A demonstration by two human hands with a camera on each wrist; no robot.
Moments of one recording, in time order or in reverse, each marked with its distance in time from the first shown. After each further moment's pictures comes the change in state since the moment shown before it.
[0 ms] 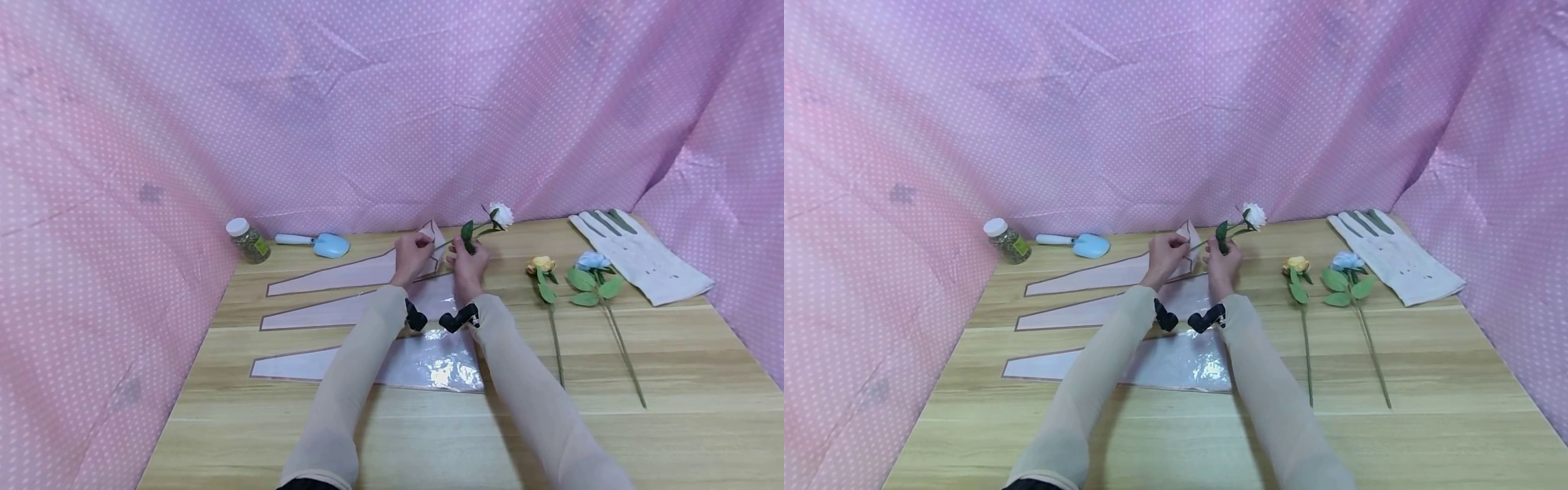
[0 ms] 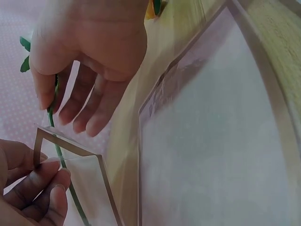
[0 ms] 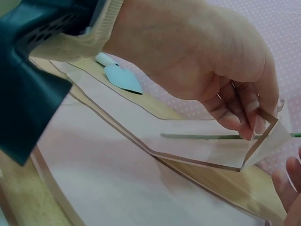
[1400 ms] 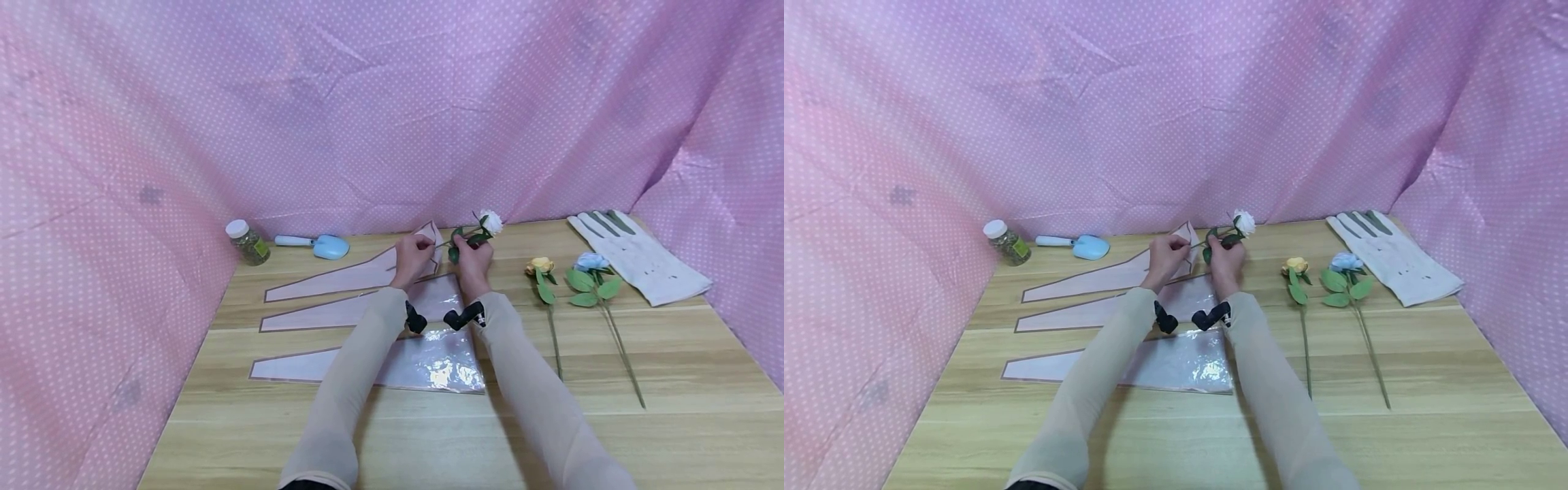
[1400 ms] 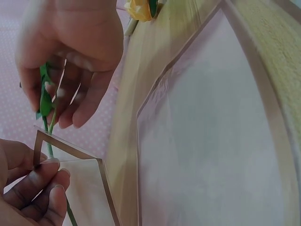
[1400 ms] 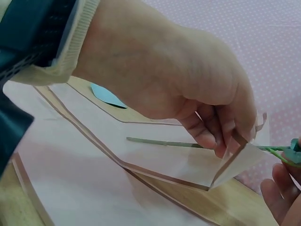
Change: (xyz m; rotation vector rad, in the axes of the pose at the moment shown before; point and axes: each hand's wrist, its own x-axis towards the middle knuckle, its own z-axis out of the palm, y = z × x) left_hand -0.003 0.004 0.000 0.006 -0.013 0.024; right_hand 0.004 -0.016 0.000 -0.057 0.035 -0.020
